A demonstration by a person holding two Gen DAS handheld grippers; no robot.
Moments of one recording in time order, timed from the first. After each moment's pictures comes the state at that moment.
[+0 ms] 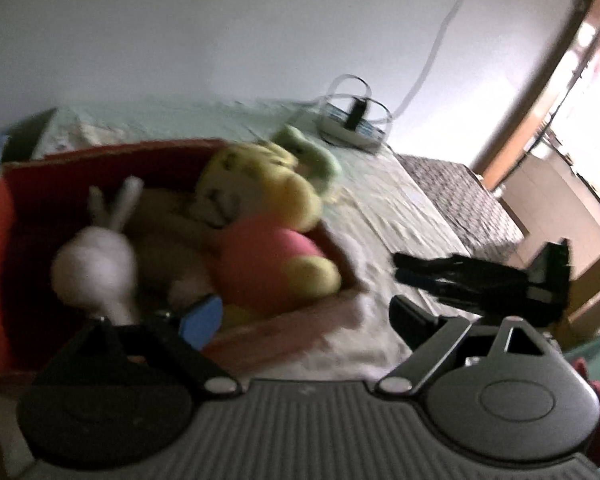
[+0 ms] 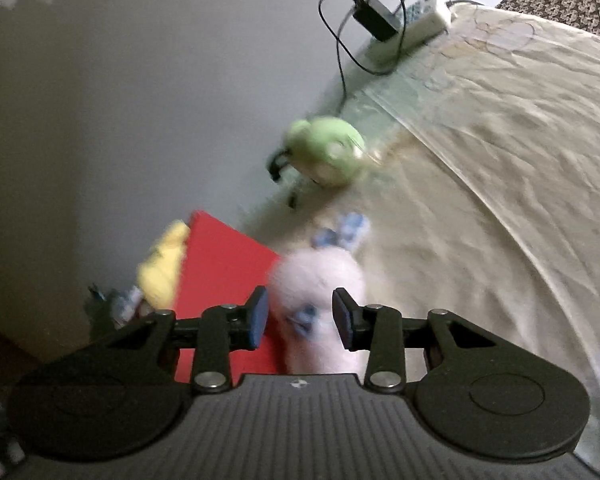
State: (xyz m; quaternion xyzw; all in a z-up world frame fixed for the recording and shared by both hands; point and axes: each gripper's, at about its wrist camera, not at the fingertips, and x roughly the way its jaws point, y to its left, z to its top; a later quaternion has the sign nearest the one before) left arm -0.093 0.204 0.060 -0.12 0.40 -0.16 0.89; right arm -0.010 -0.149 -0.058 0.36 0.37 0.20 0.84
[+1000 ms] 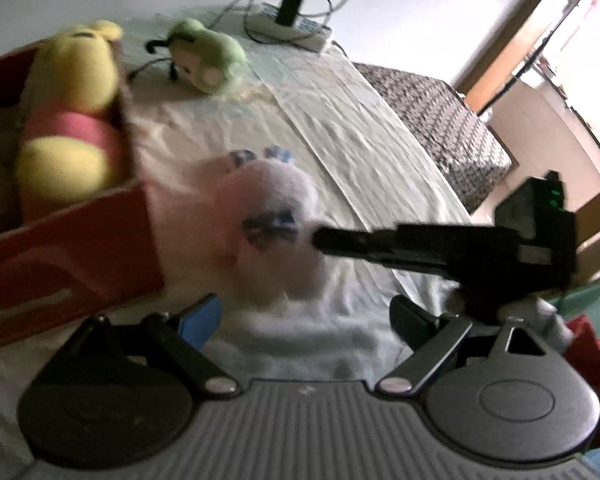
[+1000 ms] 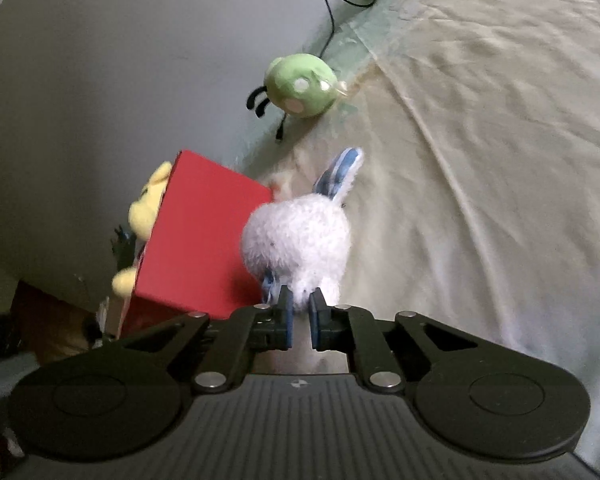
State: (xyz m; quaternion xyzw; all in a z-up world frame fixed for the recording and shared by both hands) left arm -0.079 0.066 -0.002 -0.09 0.50 -0.20 0.84; right arm -0.031 -0.203 -0.097 0.37 0.44 0.29 0.77
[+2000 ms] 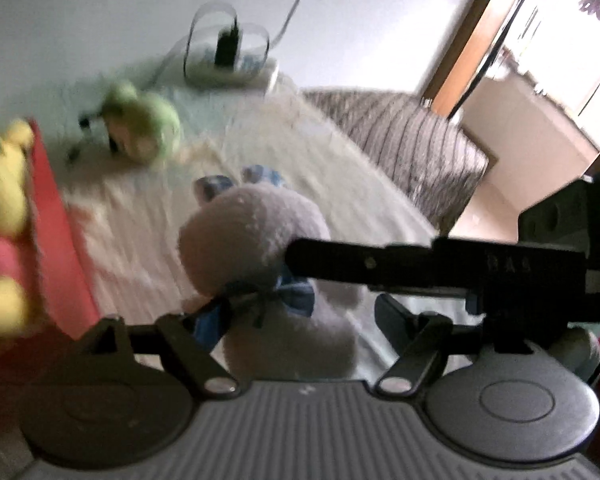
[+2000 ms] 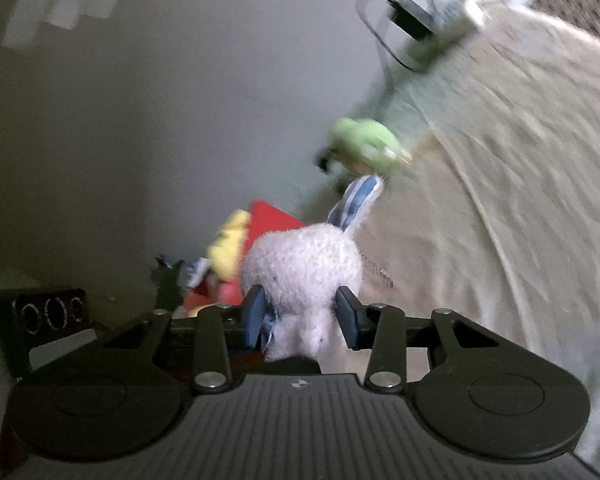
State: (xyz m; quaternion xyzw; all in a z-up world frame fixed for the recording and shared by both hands) left arm -0.060 0.023 0.035 -0.05 0.43 -0.24 0.87; right arm -0.046 -0.211 -0.033 0.39 0.34 0.32 0.79
